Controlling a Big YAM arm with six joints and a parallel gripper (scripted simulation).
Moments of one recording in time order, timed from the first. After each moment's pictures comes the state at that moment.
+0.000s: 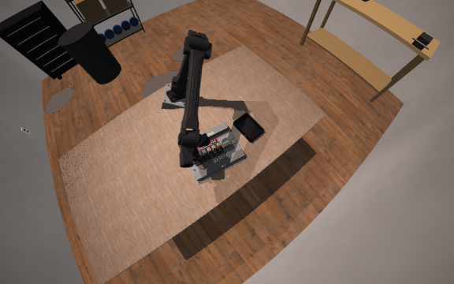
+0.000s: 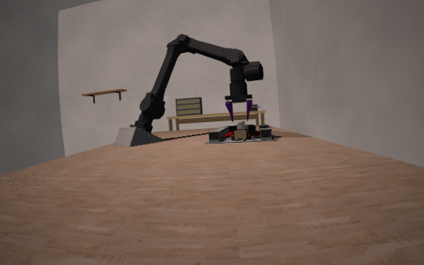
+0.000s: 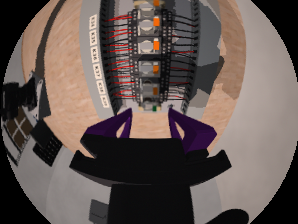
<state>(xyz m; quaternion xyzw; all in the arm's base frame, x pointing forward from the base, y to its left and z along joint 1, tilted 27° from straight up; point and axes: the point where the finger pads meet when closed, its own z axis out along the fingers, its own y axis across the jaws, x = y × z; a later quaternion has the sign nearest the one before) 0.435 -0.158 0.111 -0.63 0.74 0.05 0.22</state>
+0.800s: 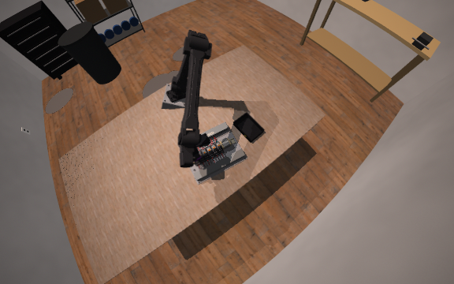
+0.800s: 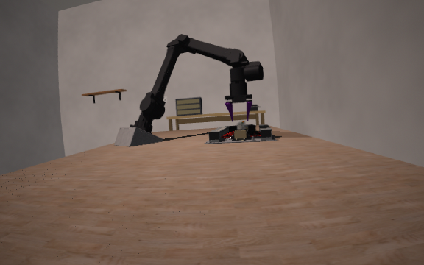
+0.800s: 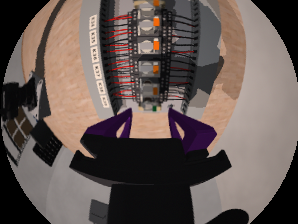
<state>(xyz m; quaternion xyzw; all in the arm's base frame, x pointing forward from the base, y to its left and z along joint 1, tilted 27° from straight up) 0.435 -0.158 0.111 -0.63 0.74 0.05 0.22</state>
